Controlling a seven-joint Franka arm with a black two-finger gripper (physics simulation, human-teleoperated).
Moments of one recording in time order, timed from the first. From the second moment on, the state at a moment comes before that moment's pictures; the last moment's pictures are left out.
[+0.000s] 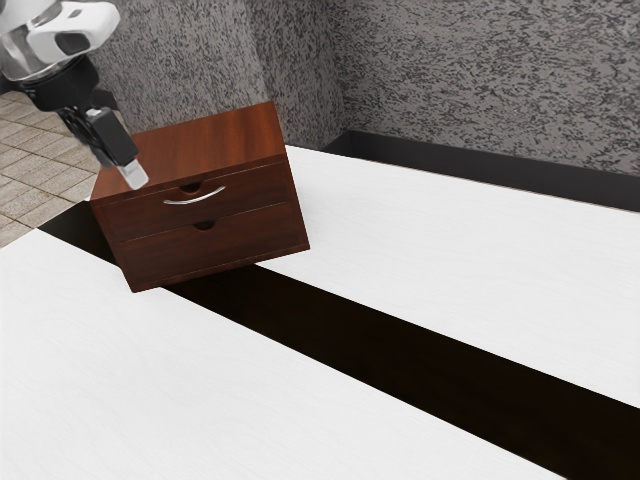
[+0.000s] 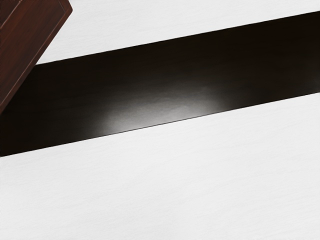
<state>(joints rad) -0.16 -0.10 0.44 -1.36 -0.05 1.44 0.47</state>
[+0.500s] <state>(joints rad) -0.15 -0.24 0.39 -1.62 0.11 1.47 0.51</state>
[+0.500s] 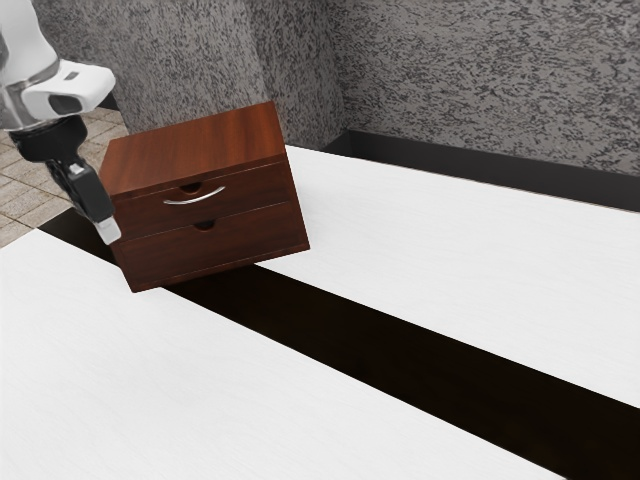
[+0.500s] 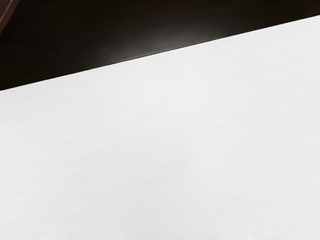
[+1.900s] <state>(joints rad) -0.10 -0.36 0.47 -1.94 0.52 2.10 0.69</state>
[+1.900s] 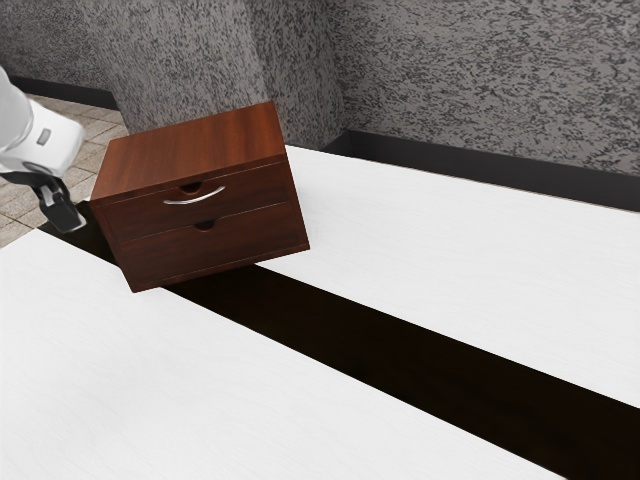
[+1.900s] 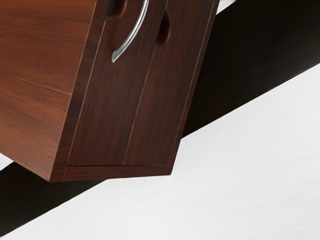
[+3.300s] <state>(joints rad) -0.17 -0.08 0.55 -1.83 0.47 2.22 0.76</state>
